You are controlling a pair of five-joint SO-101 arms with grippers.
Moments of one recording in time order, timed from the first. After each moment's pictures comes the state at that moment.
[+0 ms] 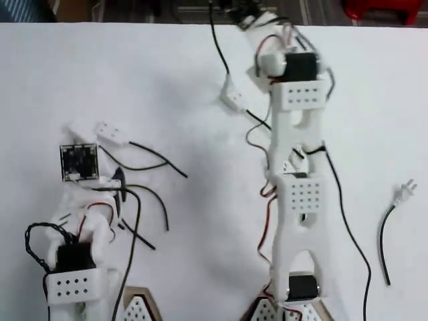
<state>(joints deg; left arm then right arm) -13.1 -83.4 86.1 44.9 -3.2 -7.3 52.4 -91.9 97.5 38.6</state>
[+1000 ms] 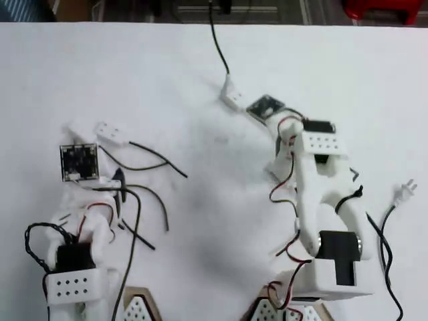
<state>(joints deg) -13.1 -83.4 86.1 45.3 -3.2 0.4 -0.6 24.0 68.1 43.9</state>
